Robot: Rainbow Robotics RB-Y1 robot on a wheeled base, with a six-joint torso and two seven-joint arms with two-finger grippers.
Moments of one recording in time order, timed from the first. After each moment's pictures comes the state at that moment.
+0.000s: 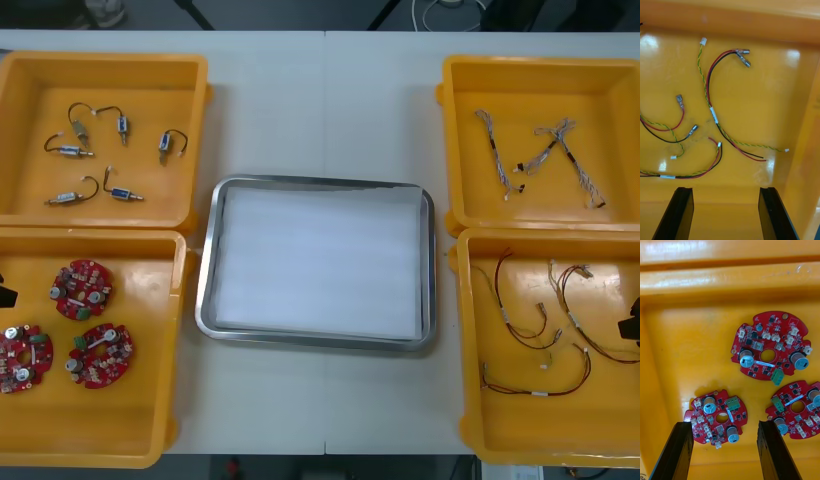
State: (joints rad) right arm 0.09 -0.66 -0.37 -2.30 -0.72 1.83 1.48; left arm 0.09 0.91 0.34 -2.04 0.93 1.57 -1.46
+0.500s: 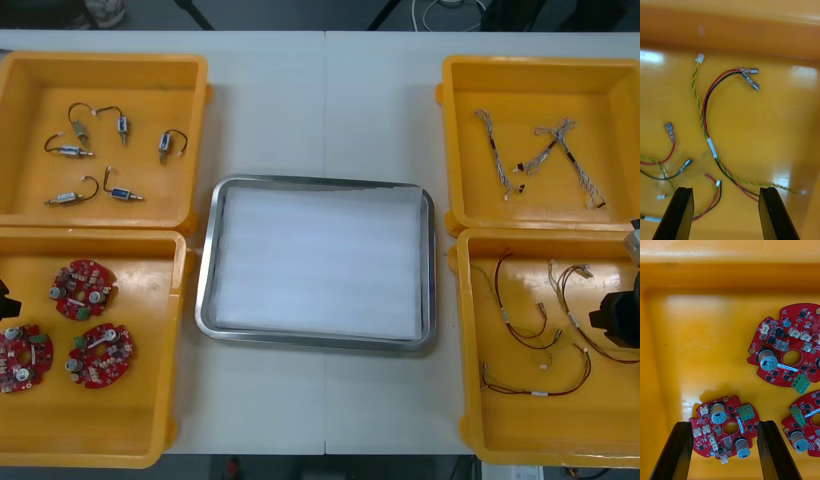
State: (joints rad) right arm 0.10 -0.66 -0.26 -2.11 -0.69 1.55 1.54; left arm 0.13 0.91 0.29 -1.97 0.90 1.44 -1.46
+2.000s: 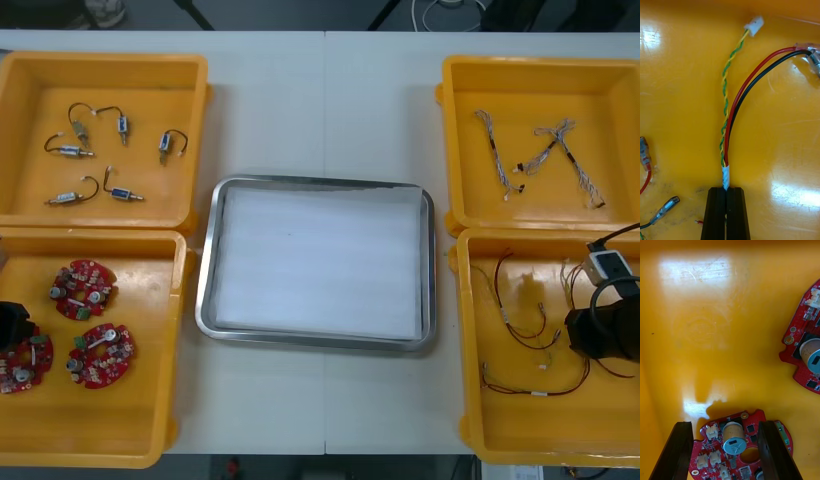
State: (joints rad) right arm 0.10 -0.66 -0.10 -1.93 -0.62 1.31 1.60; left arm 0.16 0.91 0.14 -1.87 0.78 1.27 -1.46
